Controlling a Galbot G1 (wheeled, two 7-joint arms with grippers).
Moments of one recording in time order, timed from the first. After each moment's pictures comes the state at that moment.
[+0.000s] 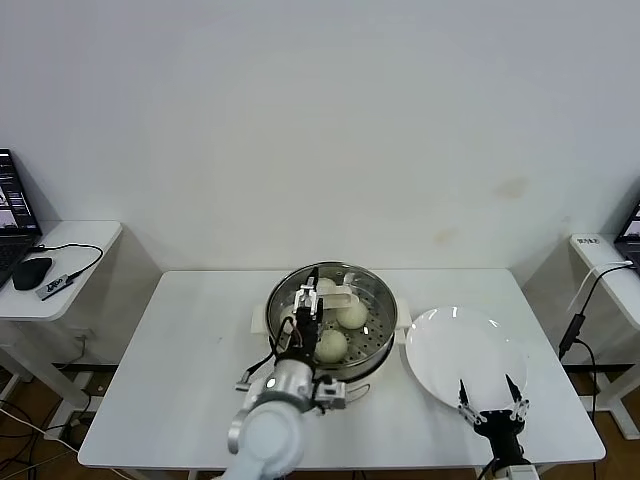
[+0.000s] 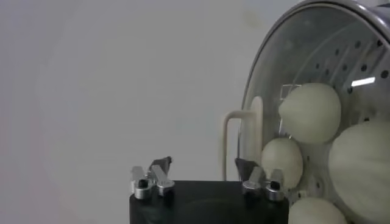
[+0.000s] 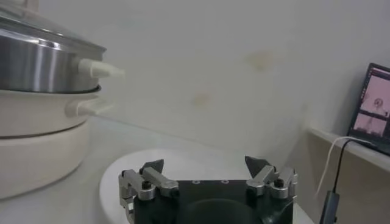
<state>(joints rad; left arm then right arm) 1.12 -1.38 0.01 -2.04 1.42 0.41 0.29 -1.62 1.51 0.78 1.84 -0.11 0.20 -0.08</state>
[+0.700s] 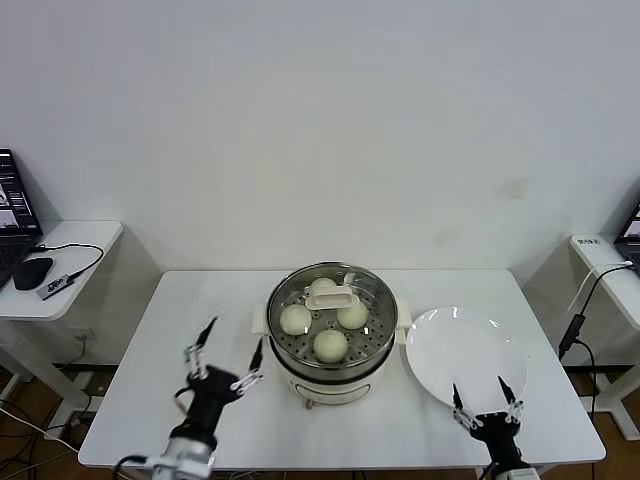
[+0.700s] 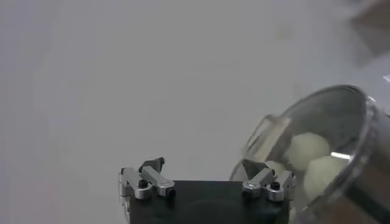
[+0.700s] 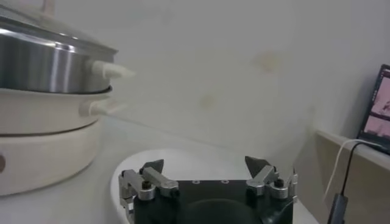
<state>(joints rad) 1.66 -1.28 -0.43 -2.21 0.30 -0.01 -0.12 -1.67 1.45 0.75 1.89 -0.05 0.18 -0.12</state>
